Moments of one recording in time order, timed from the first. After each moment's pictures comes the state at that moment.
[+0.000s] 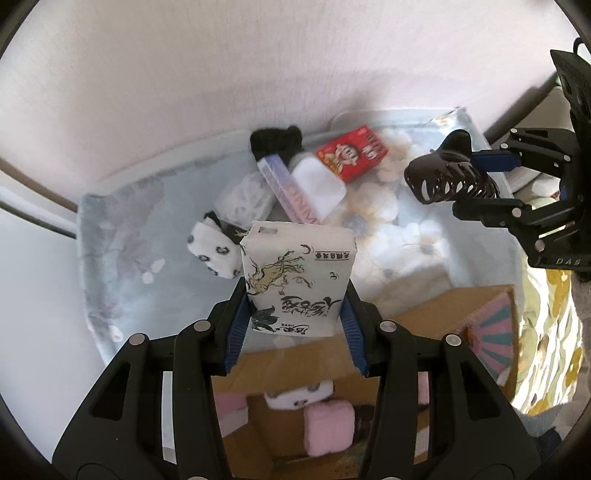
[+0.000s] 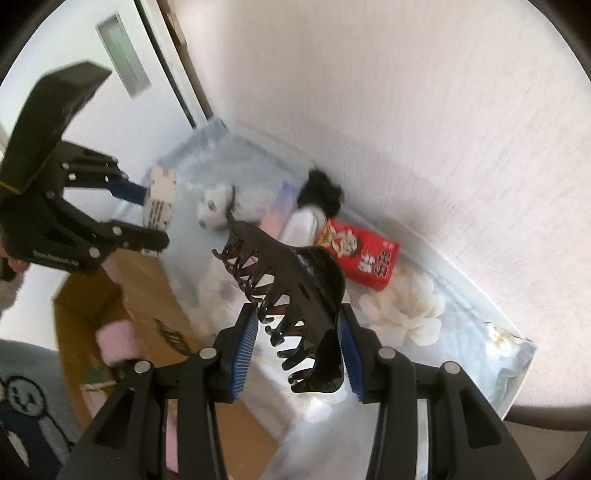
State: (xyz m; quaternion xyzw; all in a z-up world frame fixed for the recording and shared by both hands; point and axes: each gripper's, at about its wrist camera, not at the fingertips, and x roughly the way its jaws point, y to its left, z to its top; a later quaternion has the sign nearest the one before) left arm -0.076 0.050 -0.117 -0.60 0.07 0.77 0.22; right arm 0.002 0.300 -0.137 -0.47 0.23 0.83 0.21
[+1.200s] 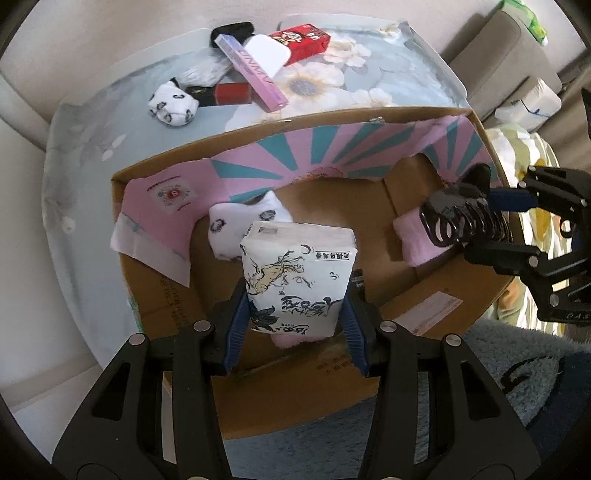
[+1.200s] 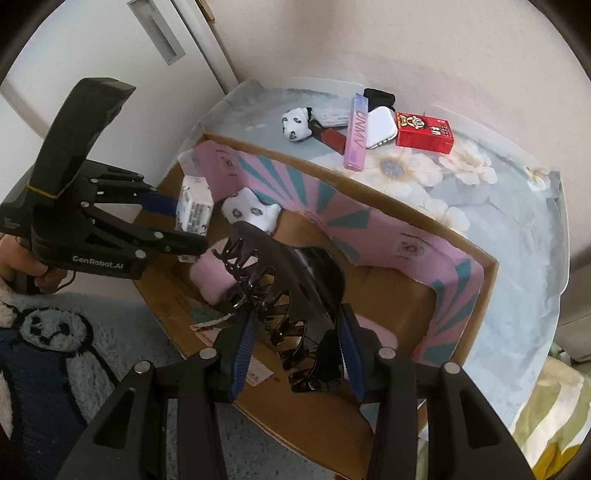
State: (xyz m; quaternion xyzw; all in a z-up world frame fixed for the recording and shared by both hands) left arm 0.059 0.017 -0.177 -0.64 0.04 0.72 0.25; right arm -0.003 0.113 -0.160 -0.45 0.34 0.77 0.29
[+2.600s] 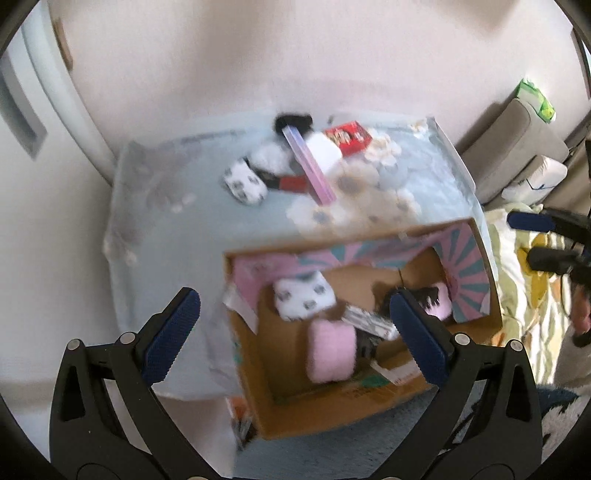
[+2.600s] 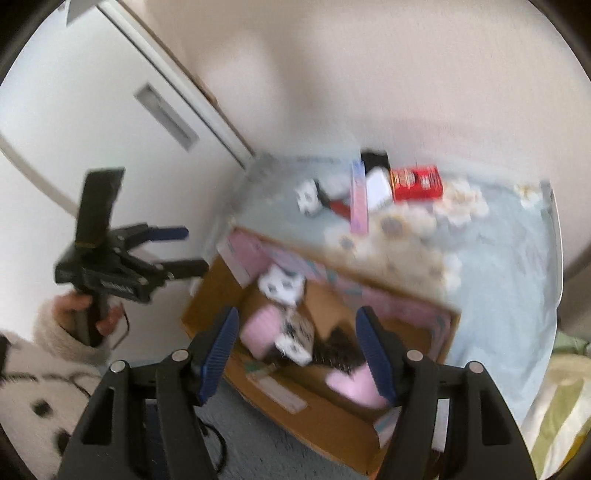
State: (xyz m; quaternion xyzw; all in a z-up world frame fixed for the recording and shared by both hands) left arm 0.024 -0.049 -0.100 -0.56 -0.02 0.81 0.20; right arm 0.031 0.153 -0.077 -0.30 0.41 0.80 0.32
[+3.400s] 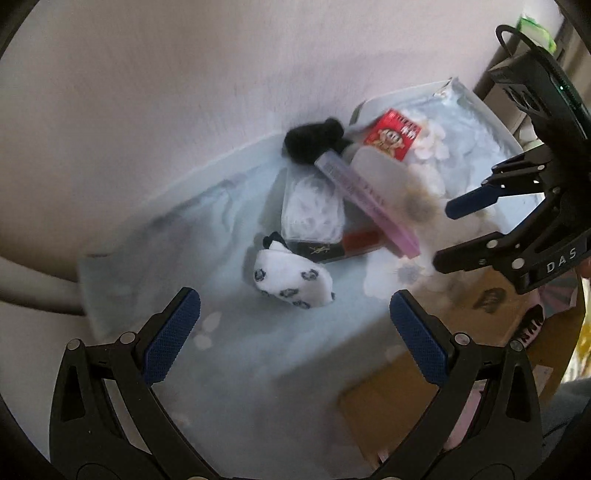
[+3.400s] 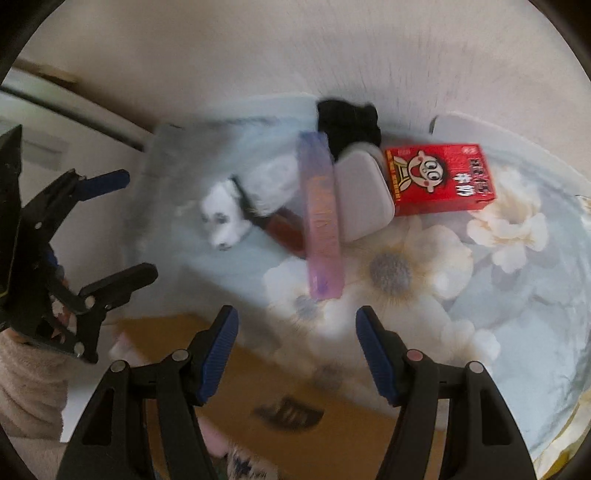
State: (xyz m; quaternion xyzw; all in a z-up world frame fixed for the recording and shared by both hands) left arm -0.131 -0.026 -0.203 -0.56 0.11 0.76 0.30; right arm -0.059 0.332 -0.223 -0.43 0.52 0.66 0.33
